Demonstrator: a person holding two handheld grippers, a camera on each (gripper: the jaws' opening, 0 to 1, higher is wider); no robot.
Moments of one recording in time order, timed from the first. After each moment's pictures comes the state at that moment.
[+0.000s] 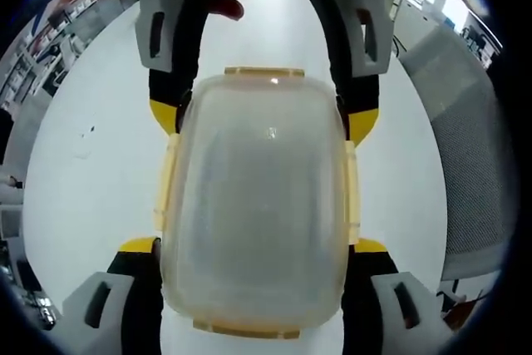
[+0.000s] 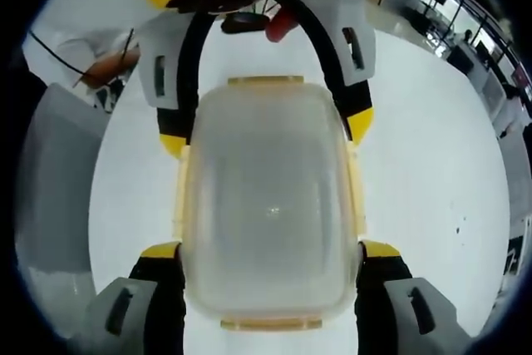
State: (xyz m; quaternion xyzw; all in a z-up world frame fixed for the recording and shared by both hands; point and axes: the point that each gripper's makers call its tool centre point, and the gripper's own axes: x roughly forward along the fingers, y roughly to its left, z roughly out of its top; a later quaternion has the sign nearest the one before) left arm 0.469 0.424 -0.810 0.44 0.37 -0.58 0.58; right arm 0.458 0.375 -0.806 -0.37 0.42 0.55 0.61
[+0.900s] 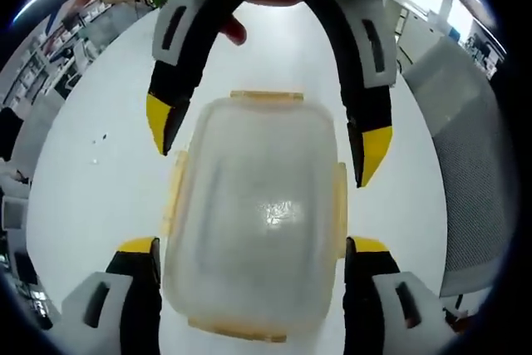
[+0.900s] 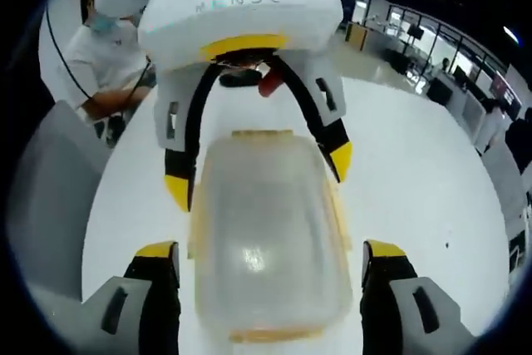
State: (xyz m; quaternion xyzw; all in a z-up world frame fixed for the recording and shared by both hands) left arm 0.465 0.415 -0.794 0.40 0.34 -0.58 0.62; right arm 0.456 0.394 -0.778 -0.29 0.31 0.57 0.70
